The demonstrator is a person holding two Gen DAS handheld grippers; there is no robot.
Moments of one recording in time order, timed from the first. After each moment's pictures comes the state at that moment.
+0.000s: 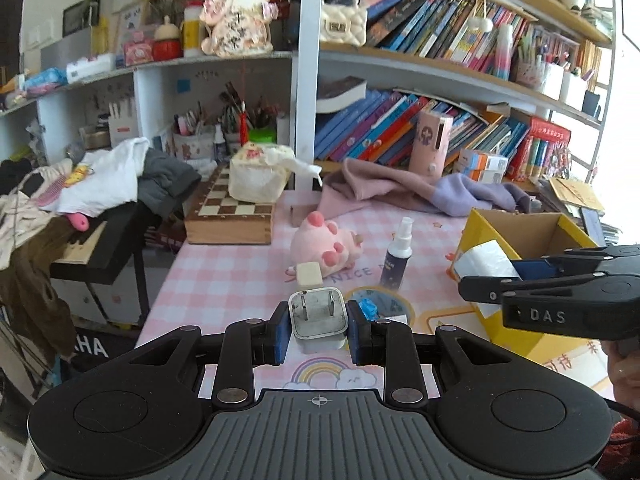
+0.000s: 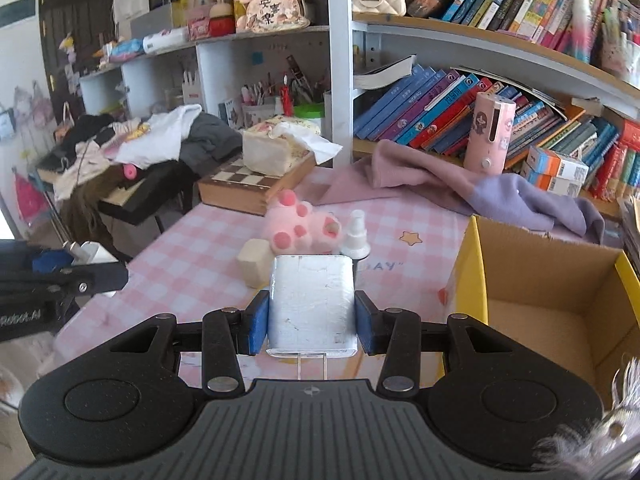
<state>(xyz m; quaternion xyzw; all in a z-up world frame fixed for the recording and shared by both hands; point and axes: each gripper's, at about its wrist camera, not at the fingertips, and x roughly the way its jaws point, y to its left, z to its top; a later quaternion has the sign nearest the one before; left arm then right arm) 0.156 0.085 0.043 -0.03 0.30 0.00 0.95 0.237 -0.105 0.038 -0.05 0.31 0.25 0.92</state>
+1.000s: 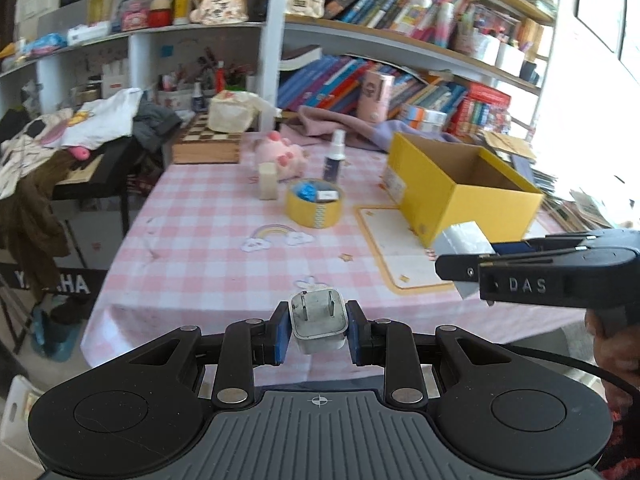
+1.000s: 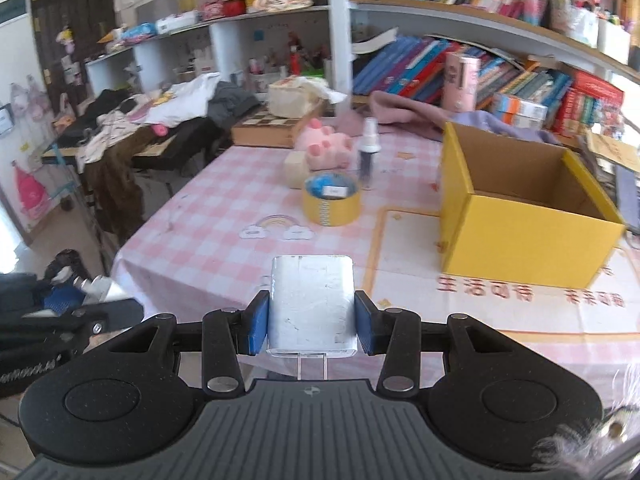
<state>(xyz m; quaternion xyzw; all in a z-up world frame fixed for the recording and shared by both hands) -0.005 0.063 0.018 -0.04 0.33 -0.07 0.94 0.051 -0.127 0.028 -0.04 0.34 0.20 0.92</state>
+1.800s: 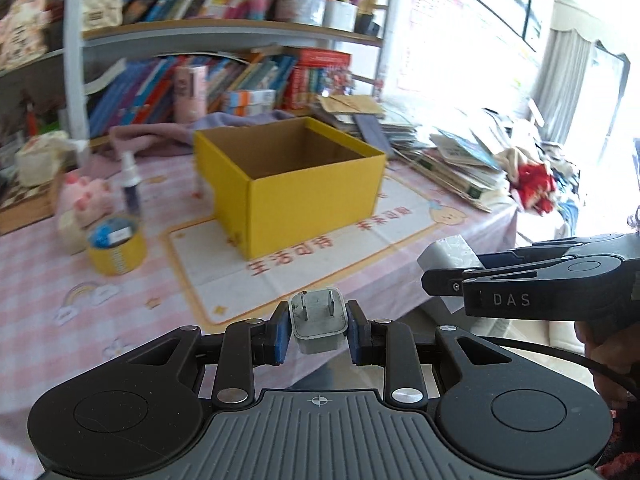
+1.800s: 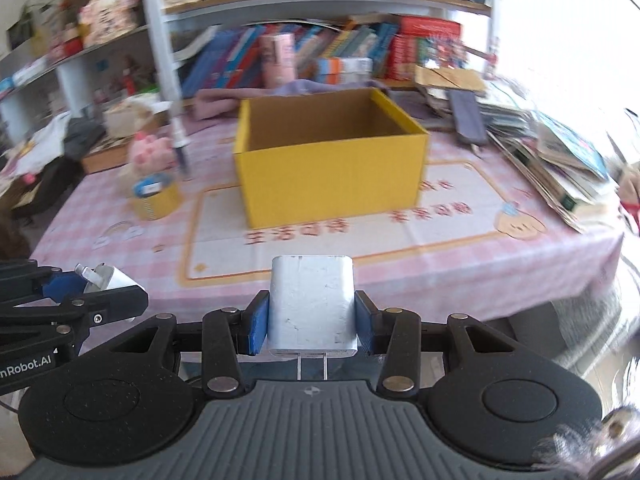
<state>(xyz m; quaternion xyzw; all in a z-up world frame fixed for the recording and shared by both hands) 0.041 -0.073 0.015 0.03 0.33 -0.28 0.90 0.022 -0.267 0.021 0.03 0.37 0.01 0.93</state>
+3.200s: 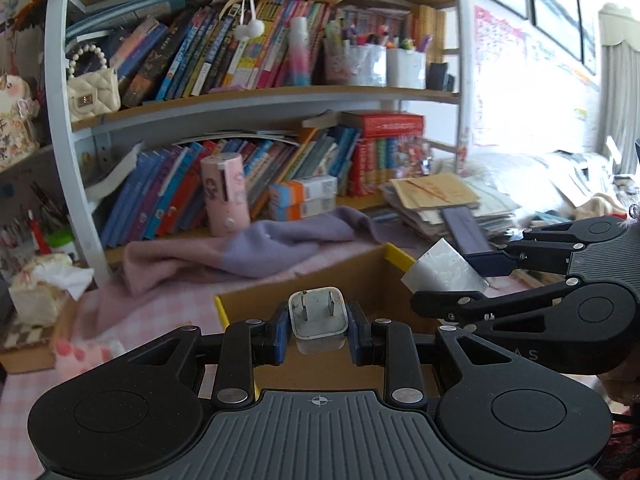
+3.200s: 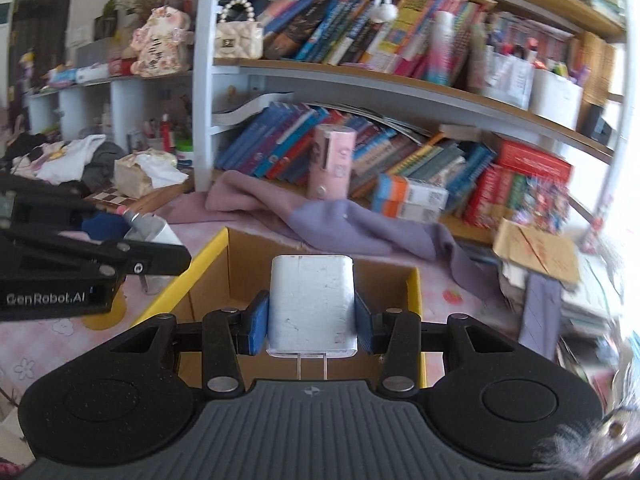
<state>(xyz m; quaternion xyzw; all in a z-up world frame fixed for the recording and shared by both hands) 0.256 -0.171 0.058 0.06 0.24 -0.17 0.95 0.286 -0.346 0.052 -0.09 0.24 0.19 0.95</state>
